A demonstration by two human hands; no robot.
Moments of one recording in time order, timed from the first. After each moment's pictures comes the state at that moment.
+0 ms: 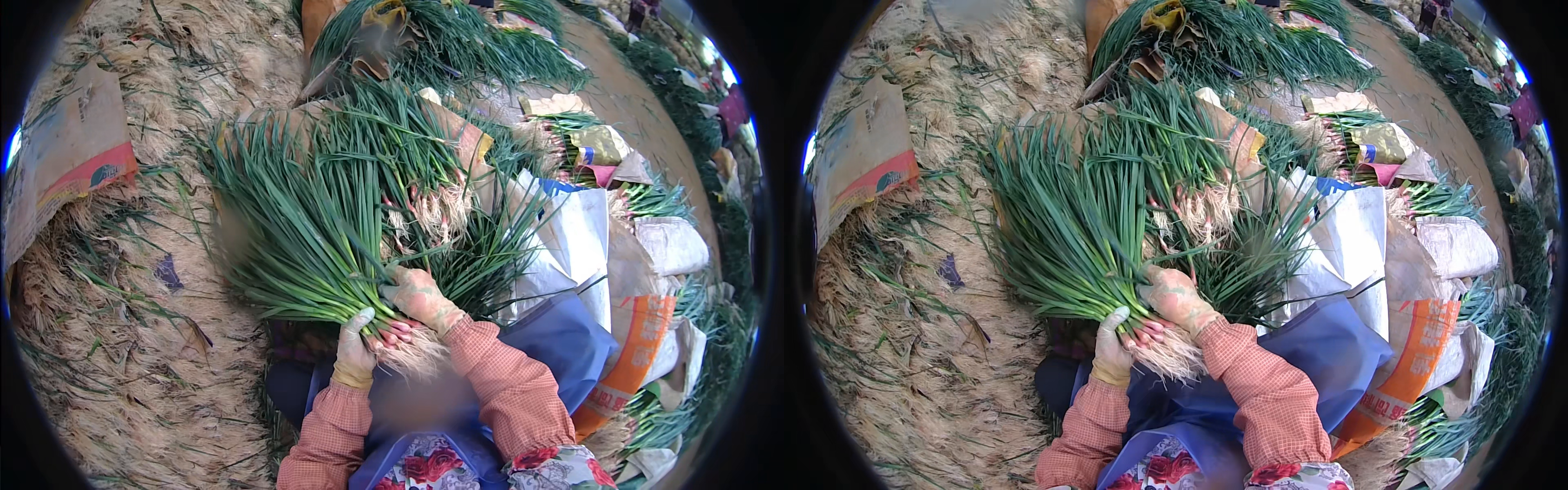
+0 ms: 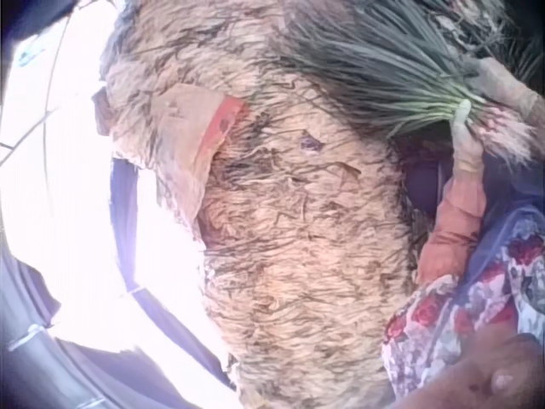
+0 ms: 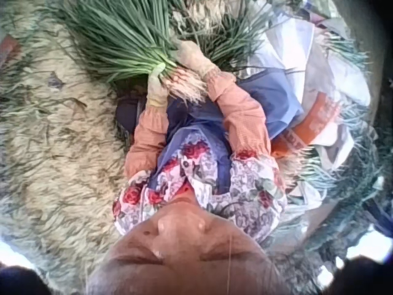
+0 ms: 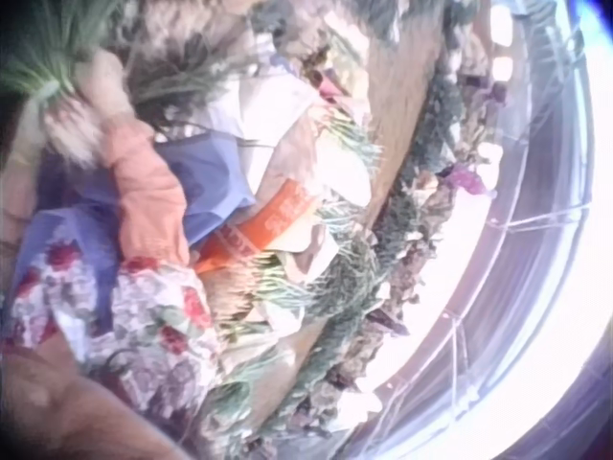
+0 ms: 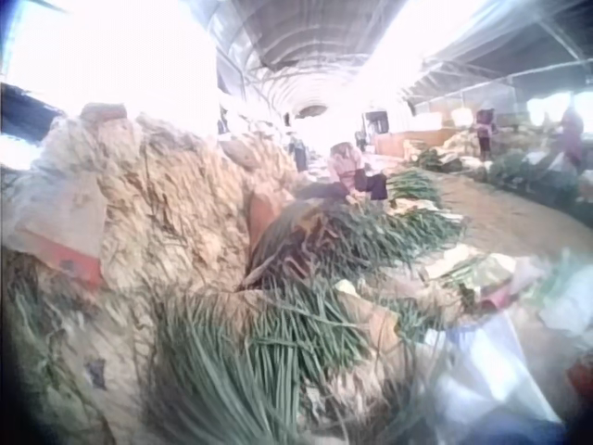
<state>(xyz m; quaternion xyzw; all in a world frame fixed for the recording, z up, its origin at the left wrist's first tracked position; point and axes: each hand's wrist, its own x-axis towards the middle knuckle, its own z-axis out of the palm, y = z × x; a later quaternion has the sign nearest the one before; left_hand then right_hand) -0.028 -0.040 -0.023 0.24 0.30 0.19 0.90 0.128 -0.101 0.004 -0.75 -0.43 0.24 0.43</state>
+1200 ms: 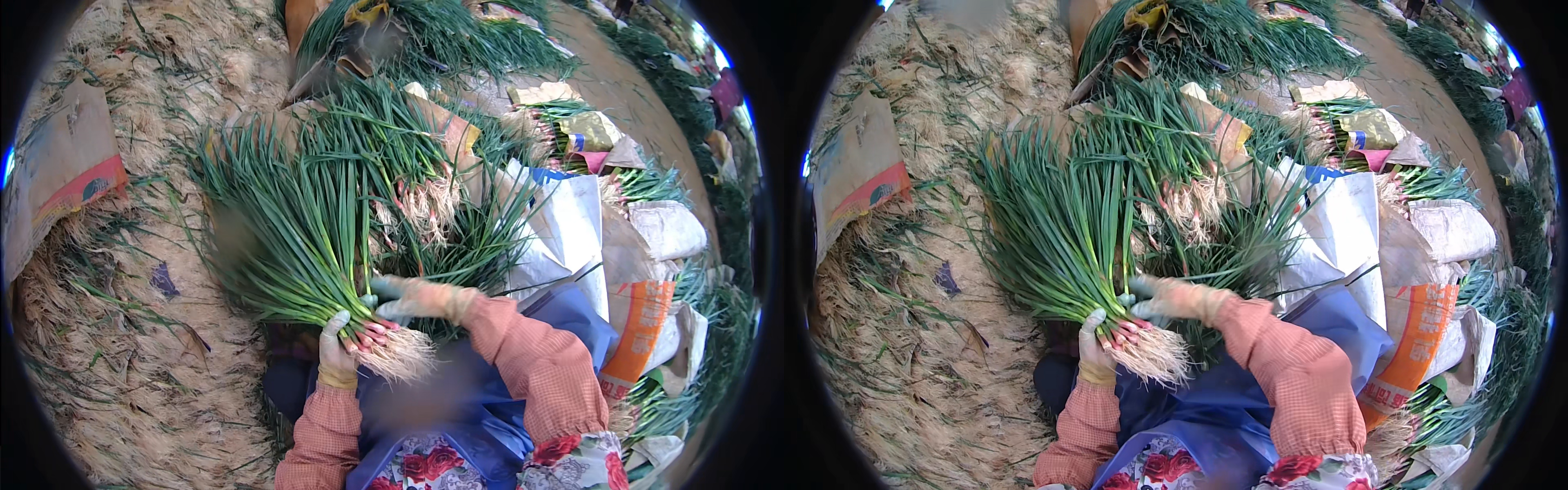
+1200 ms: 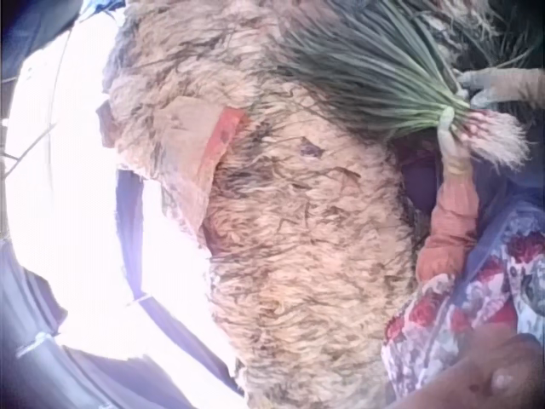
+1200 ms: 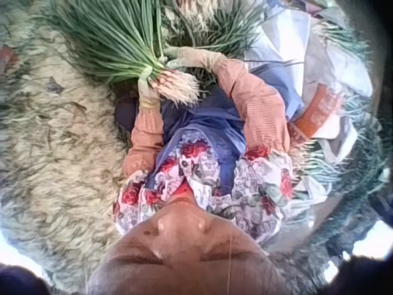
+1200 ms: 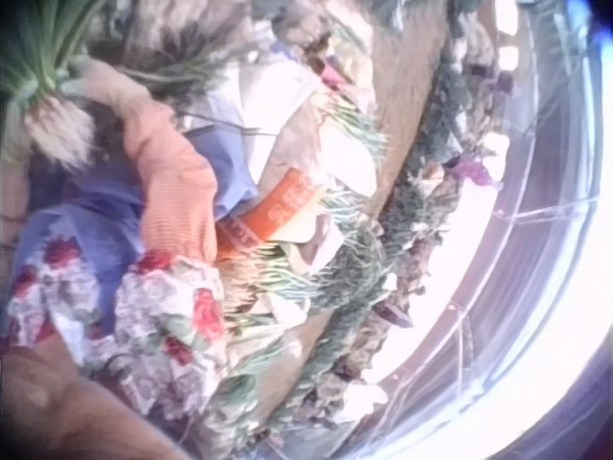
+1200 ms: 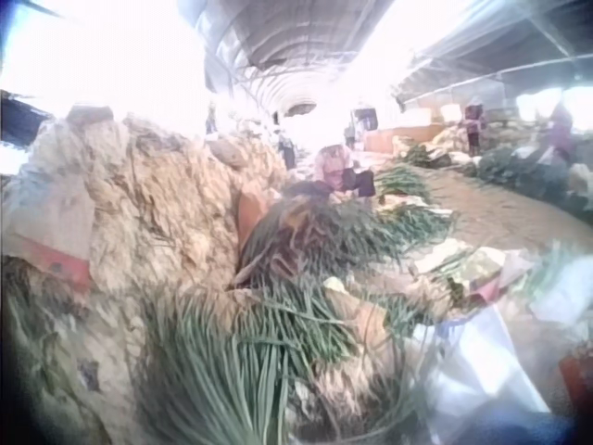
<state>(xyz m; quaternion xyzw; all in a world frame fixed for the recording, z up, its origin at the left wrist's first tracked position) -0.042 -0.030 -0.027 0.25 0.27 0.18 0.91 0.150 -0.132 0.007 -0.56 -0.39 0.60 0.42</state>
